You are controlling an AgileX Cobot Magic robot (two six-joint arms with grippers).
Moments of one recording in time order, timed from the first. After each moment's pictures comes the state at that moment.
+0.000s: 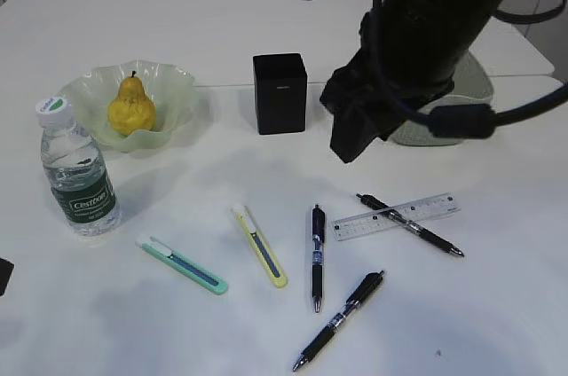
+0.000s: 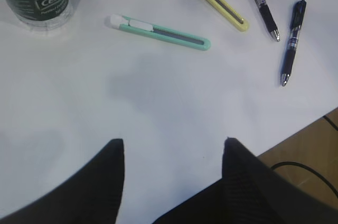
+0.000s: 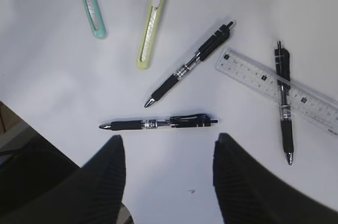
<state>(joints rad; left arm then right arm) -0.26 0.86 -0.60 -0.39 0.79 0.21 0.50 1.66 -1.51 0.15 1.23 -0.21</state>
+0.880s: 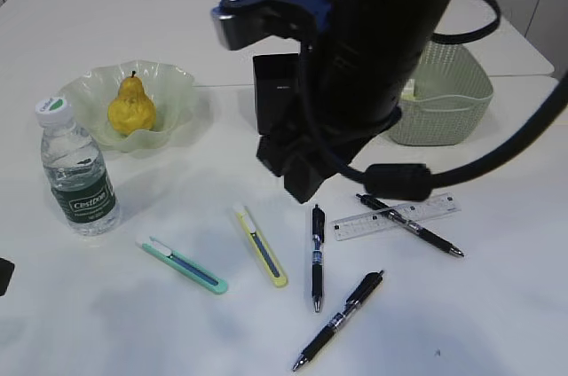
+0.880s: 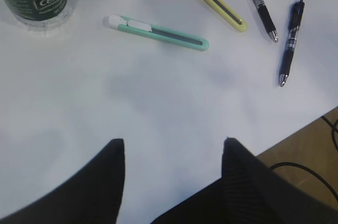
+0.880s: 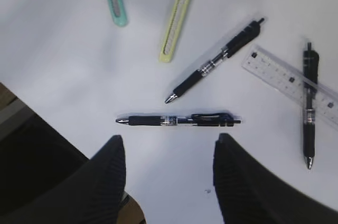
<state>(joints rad) -0.26 0.86 -0.60 -0.39 0.79 0.21 0.68 1.71 -1.53 0.06 1.23 -0.11</state>
